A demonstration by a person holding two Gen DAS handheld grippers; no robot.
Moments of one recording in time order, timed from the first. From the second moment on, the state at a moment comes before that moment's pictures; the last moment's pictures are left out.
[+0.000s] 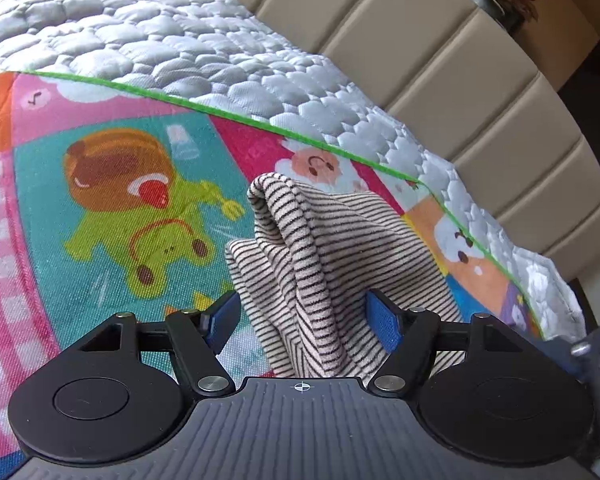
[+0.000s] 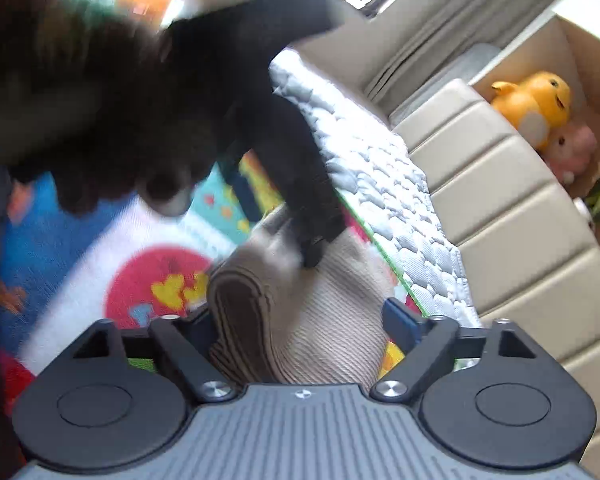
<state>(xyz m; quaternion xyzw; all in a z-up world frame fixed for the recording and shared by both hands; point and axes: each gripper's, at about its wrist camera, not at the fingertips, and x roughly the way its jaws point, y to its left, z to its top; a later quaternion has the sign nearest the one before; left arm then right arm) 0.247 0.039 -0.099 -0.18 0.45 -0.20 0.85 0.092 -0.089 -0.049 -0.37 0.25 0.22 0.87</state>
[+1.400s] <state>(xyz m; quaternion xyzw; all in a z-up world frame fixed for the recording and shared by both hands) 0.262 0.071 -0.090 -0.22 0.41 -0.10 0.88 0.162 -0.153 -0.095 -0.09 0.39 0.16 0.90</state>
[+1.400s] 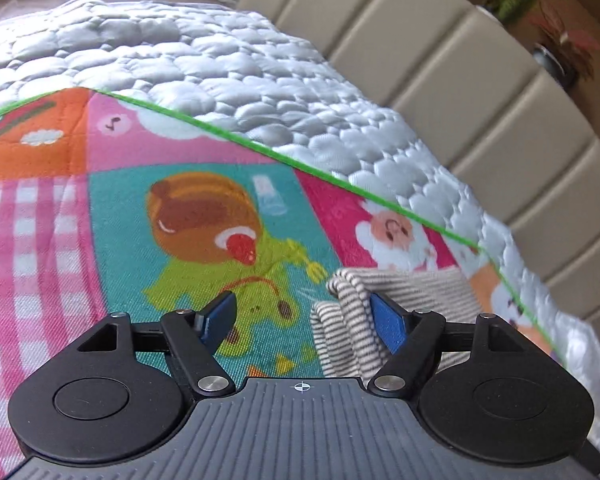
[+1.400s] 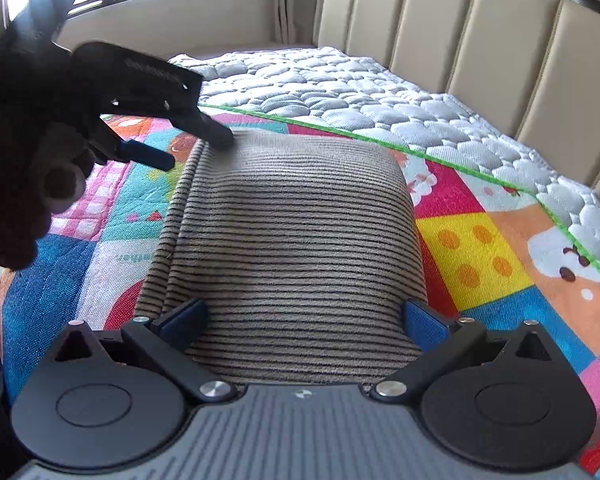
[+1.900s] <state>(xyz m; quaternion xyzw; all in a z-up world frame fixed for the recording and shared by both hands) 0.240 0.030 -0.099 -0.23 0.48 -0.22 0.82 0.167 -0.157 -0.093 -0.08 0.40 0.17 0.90</state>
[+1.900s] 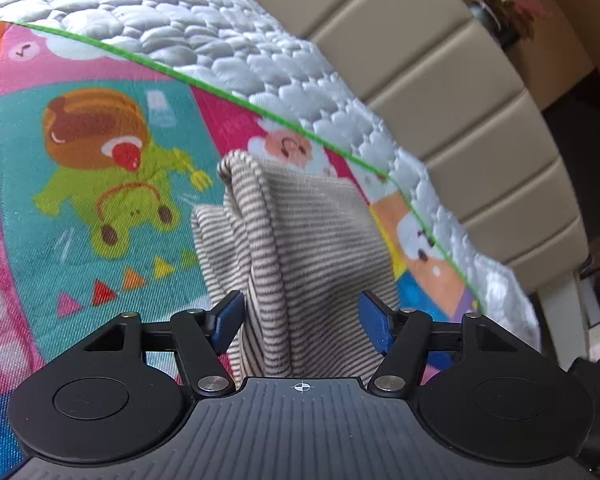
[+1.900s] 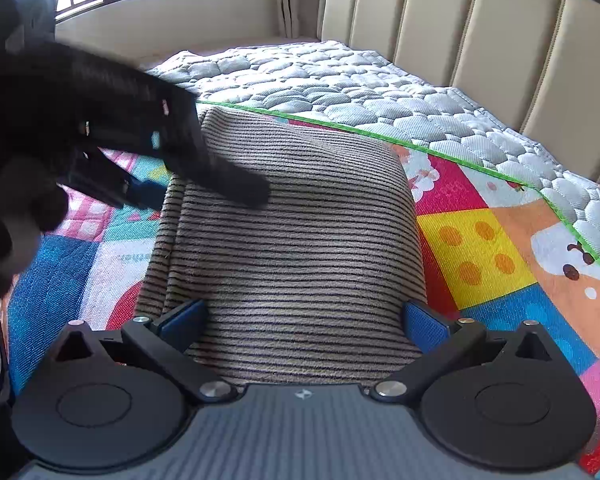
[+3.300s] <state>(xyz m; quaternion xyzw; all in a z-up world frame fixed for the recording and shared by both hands) 0.231 0.022 -0.099 -0.21 0.49 -0.22 0.82 0.201 -0.229 -0.088 0.05 0.43 0.13 0.89</state>
